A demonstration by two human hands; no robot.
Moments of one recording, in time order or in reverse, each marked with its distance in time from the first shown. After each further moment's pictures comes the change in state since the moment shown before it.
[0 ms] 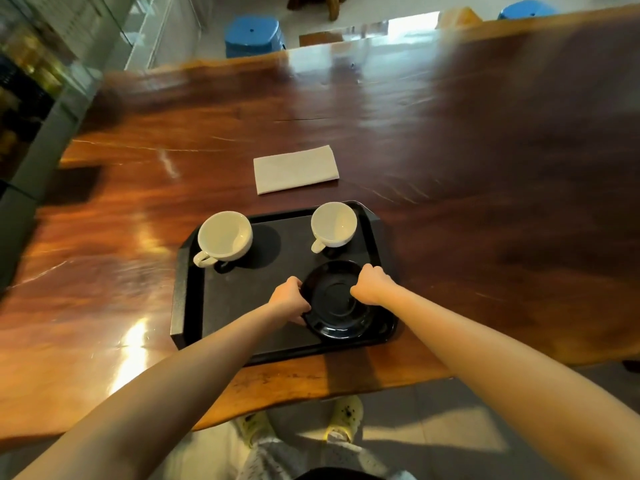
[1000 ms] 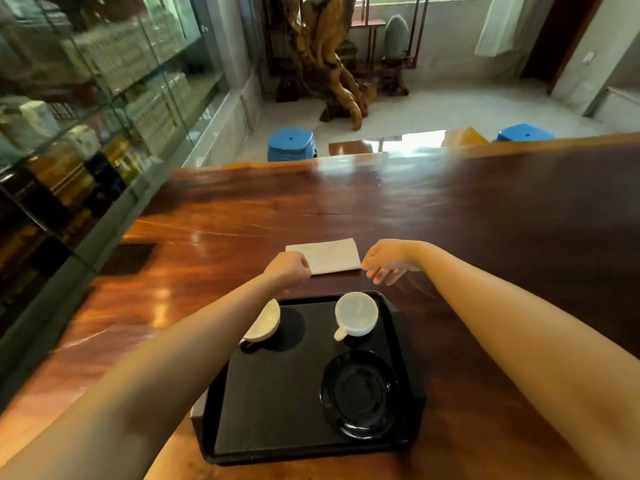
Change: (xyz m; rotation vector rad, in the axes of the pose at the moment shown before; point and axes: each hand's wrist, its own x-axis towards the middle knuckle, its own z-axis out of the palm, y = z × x) left_hand -0.019 0.114 -0.157 0.268 0.376 0.315; right_hand -0.019 -0.072 -0.198 0.204 -0.091 -0.295
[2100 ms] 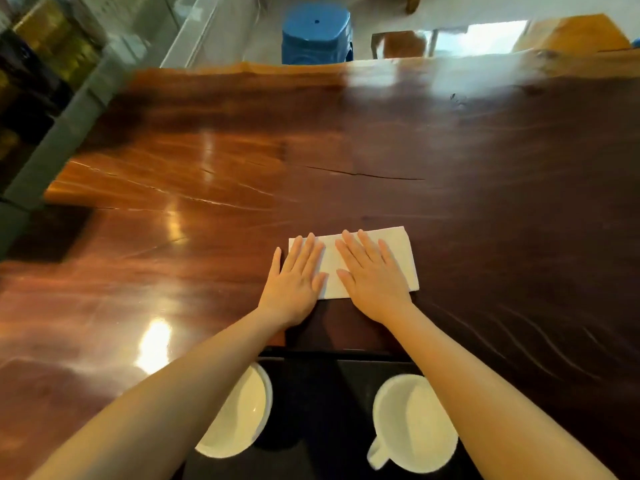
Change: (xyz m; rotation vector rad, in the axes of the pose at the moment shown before) left_hand 0.216 -0.121 0.105 0.412 0.007 0.176; right_hand 0.302 0.035 0.073 -0.733 0.393 -0.385
